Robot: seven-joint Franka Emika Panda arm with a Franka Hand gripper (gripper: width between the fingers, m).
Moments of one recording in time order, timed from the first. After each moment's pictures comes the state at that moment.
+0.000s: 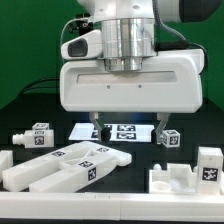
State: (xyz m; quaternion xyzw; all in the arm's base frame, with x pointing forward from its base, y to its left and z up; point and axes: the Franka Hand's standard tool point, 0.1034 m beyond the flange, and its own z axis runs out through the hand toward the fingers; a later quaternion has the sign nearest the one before) arm 0.621 -0.016 0.095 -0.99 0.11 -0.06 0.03
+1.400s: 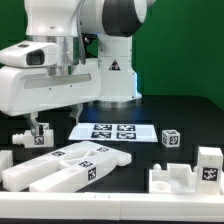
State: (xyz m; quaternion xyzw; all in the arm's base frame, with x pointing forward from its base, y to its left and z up) arm 0.510 -0.133 0.069 -0.91 -0.41 -0.01 -0.02
